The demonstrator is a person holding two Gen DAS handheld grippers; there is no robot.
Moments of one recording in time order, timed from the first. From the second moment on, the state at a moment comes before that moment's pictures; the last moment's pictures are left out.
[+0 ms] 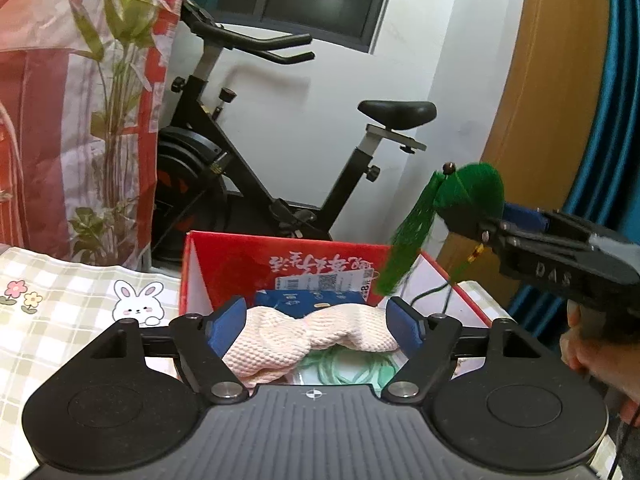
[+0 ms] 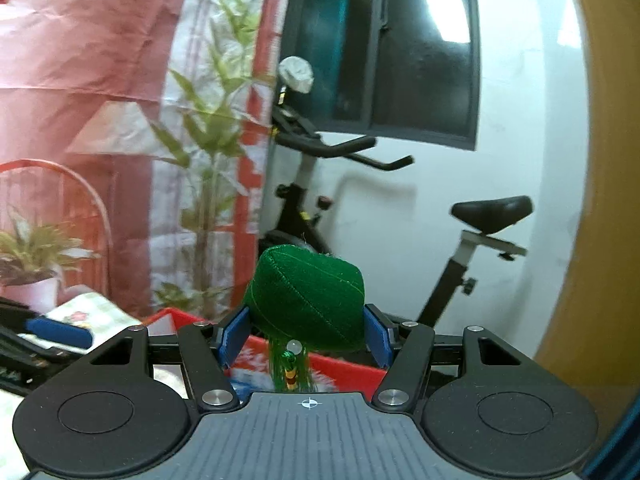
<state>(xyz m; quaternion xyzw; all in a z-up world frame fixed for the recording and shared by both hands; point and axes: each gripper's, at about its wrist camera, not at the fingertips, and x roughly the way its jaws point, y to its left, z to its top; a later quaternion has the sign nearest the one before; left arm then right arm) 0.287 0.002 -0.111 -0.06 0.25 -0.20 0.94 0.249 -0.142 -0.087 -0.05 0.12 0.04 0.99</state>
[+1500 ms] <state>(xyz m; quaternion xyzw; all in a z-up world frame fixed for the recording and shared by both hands) 0.172 0.029 -0.017 0.02 0.21 -0.06 0.98 0.138 -0.126 -0.049 0.02 0.24 0.00 0.97</state>
